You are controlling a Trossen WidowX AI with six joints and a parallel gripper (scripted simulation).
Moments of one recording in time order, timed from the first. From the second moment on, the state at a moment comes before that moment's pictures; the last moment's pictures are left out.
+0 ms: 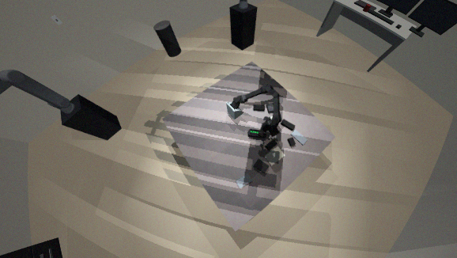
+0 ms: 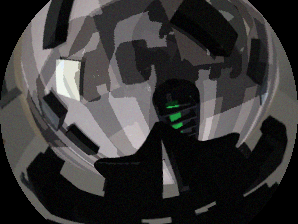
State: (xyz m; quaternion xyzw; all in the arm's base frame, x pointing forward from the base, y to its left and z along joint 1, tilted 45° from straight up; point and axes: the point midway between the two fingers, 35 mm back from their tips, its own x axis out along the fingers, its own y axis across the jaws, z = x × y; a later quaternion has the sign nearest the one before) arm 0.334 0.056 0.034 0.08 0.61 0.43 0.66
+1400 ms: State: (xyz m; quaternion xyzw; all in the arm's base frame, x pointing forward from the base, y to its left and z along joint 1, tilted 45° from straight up) arm 0.399 0.030 -0.035 0.09 0.49 0.57 0.66
